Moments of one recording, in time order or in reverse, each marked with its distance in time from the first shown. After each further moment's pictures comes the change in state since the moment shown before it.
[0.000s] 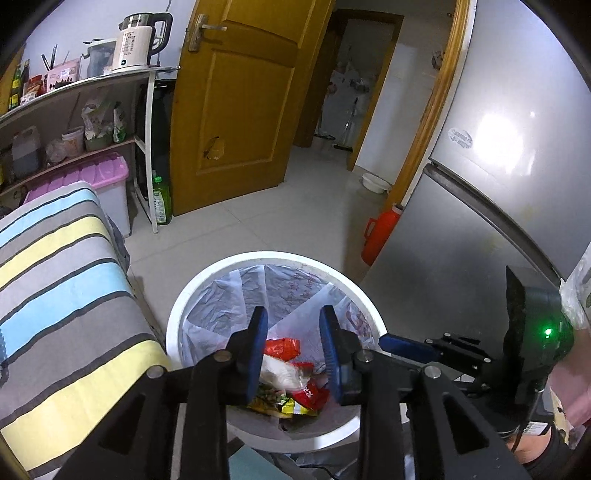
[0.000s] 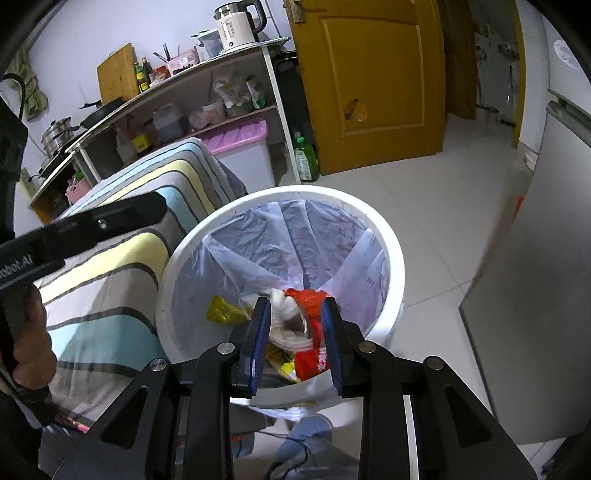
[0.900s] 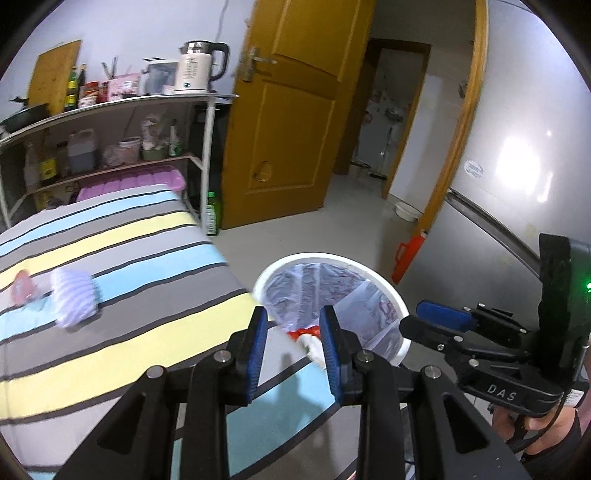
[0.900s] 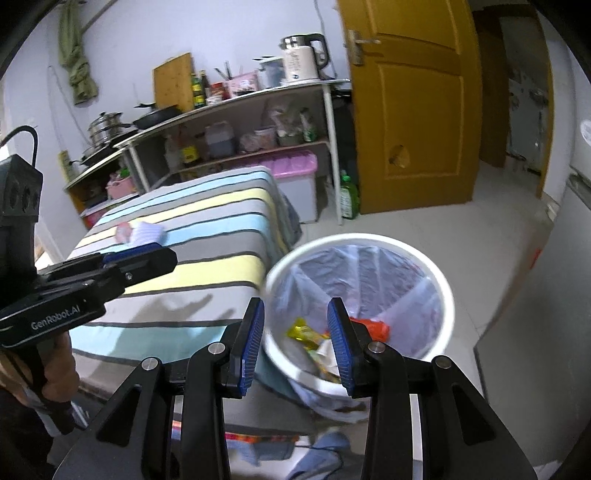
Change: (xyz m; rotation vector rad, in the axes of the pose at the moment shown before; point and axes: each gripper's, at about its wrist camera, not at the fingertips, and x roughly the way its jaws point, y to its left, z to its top) left arm -0.105 0.030 -0.047 -0.075 -0.115 0.145; right arm -0.063 0.087 -0.001 -0.144 -0.130 0.094
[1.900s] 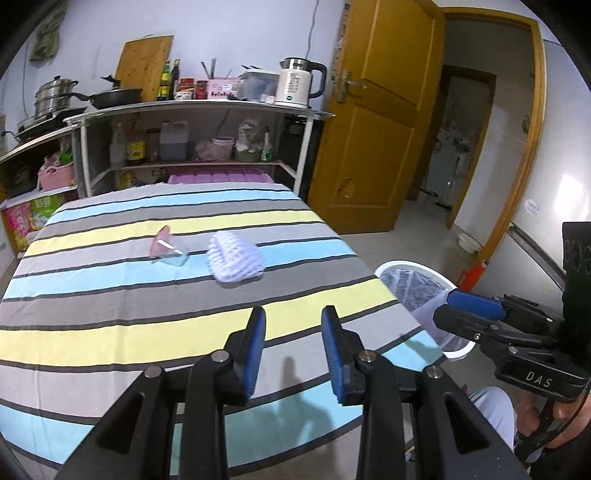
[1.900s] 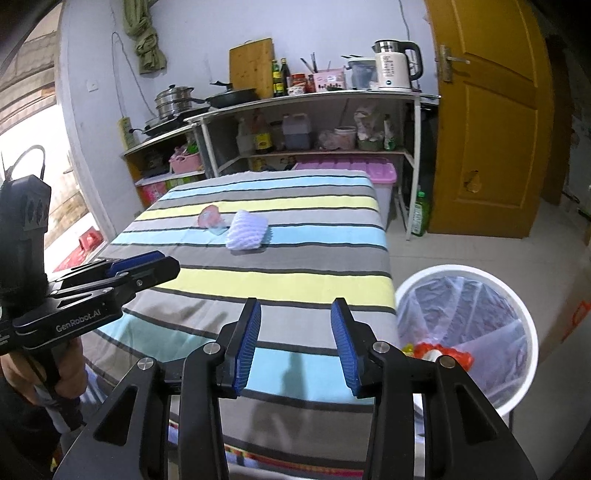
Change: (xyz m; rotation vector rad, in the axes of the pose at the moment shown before) left arm -0.080 0.094 -0.043 -0.145 -0.067 0.243; right arm 0.023 0.111 0.010 -0.170 0.016 0.185
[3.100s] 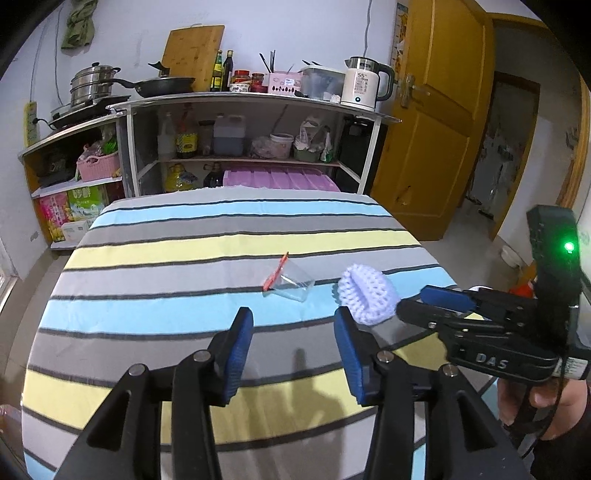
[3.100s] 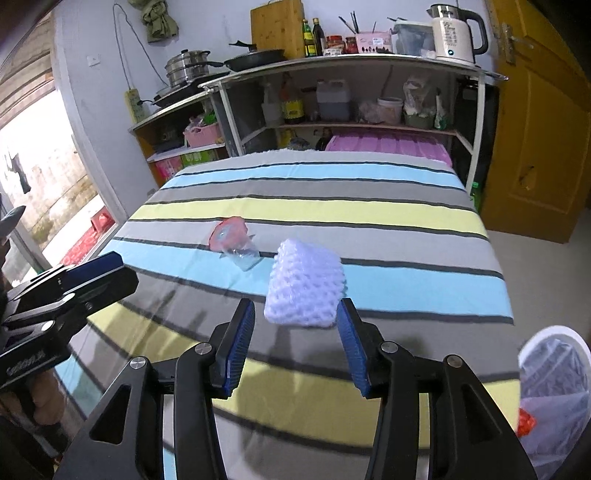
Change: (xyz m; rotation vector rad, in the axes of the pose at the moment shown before) left arm 0.025 0.112 0.040 -0.047 0.019 0.147; right arm 0.159 0.058 0.072 -0.028 0.135 0.089
